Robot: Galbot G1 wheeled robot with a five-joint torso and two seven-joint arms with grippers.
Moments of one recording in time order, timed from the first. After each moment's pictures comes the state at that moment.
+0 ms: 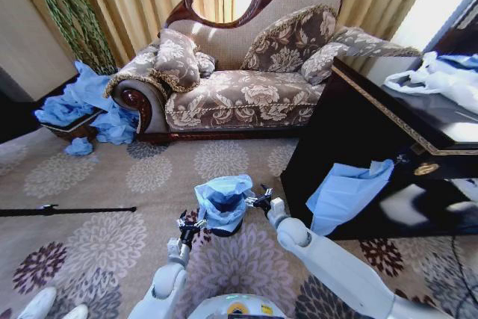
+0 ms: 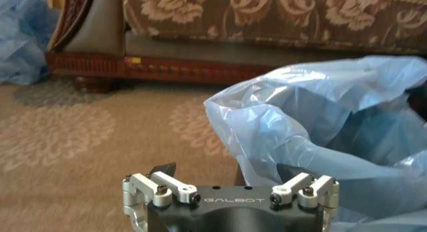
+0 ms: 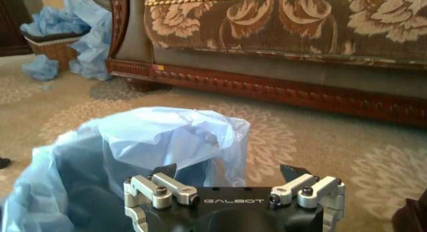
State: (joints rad) left arm 1.41 -1.32 -0.37 -1.60 -0.28 -0.15 -0.10; right arm -0.80 0.98 -0.36 1.67 0.62 -0.14 0.32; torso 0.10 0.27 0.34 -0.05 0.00
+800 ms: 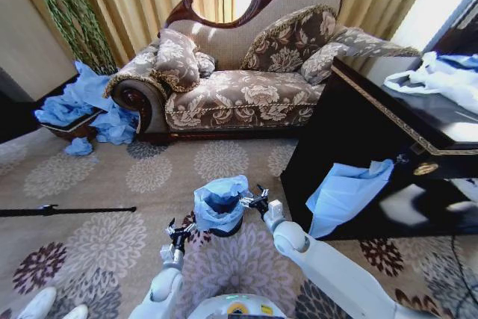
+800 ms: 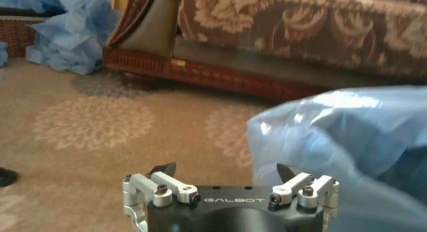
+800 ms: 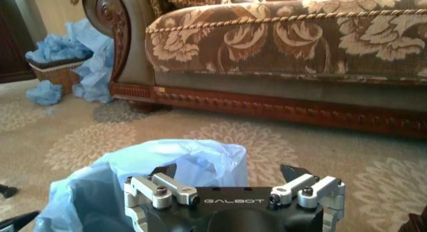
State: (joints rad) left arm 1.40 -1.31 -0.37 -1.59 -0.42 -0.21 -0.21; right arm -0.82 0.97 -0.32 1.76 0.64 -0.13 0.34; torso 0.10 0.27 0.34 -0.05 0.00
